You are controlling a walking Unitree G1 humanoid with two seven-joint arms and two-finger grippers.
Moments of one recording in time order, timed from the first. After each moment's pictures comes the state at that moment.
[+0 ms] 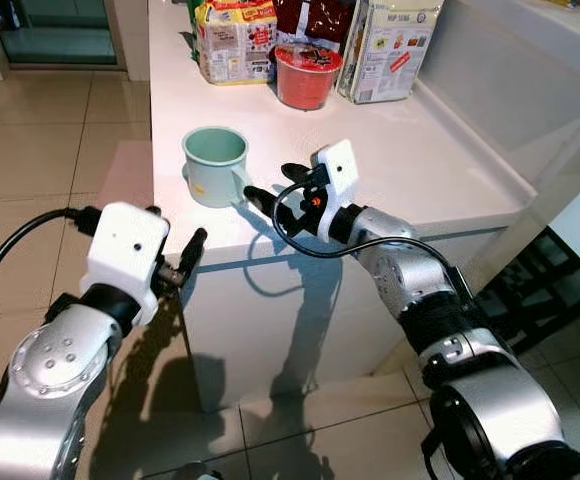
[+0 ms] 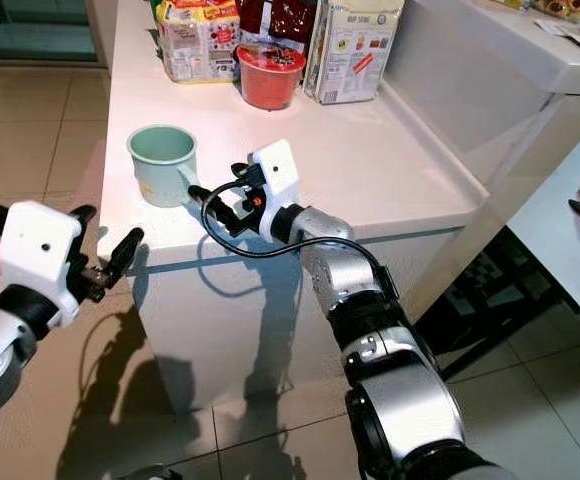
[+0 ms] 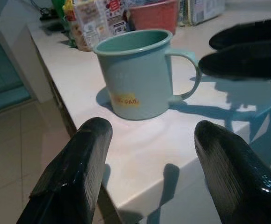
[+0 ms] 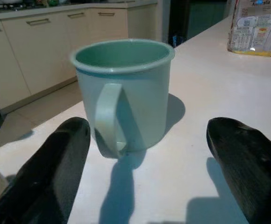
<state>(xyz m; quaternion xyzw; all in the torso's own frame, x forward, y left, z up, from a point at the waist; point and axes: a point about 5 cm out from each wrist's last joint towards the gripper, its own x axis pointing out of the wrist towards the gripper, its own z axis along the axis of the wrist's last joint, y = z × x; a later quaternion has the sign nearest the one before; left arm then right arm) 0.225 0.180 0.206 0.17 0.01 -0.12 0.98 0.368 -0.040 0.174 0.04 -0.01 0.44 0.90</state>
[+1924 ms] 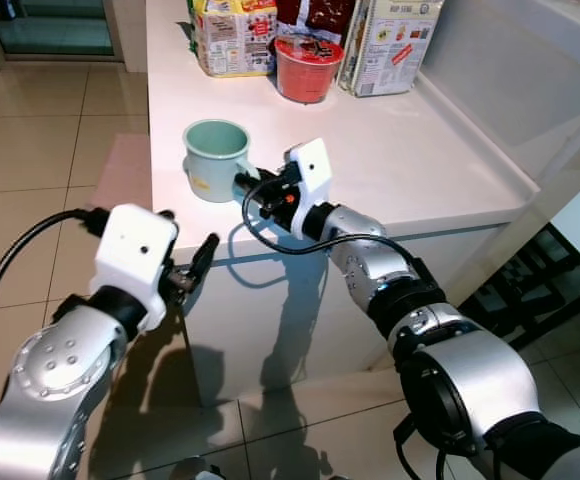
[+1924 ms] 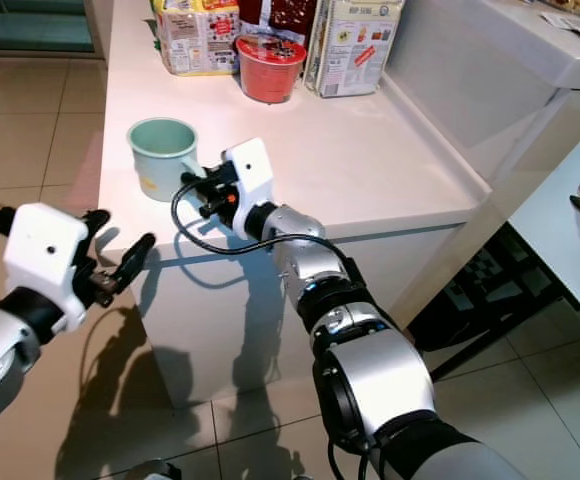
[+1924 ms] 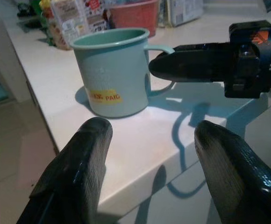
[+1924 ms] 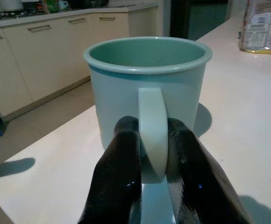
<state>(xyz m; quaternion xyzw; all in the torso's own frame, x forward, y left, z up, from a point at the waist) 0.226 0.169 0.207 0.15 0.01 -0.16 0.98 0.374 -0.014 0.175 0.06 -0.03 0.43 0.90</state>
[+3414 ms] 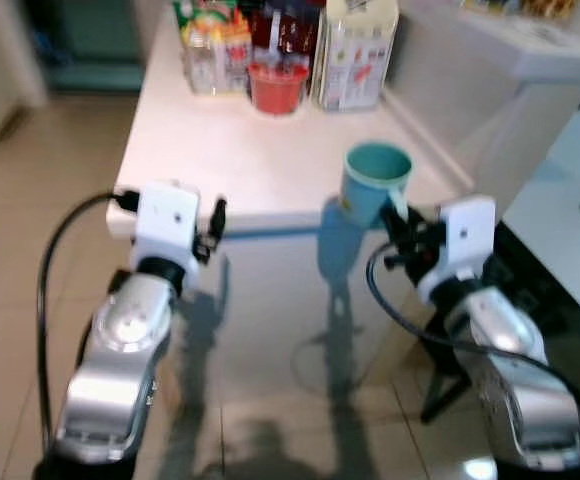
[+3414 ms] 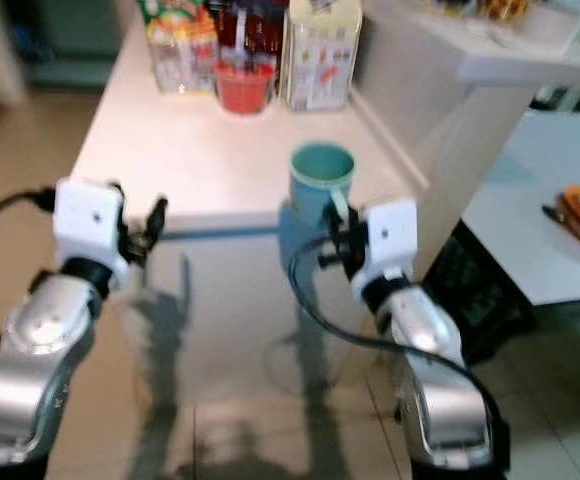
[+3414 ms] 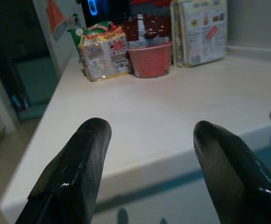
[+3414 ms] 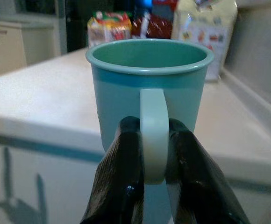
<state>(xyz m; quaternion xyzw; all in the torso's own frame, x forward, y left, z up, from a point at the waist) 0.271 0.143 0.191 0.11 -0.03 -0.07 0.99 0.265 -0.144 0.170 -0.02 -0.02 0.14 0.99</state>
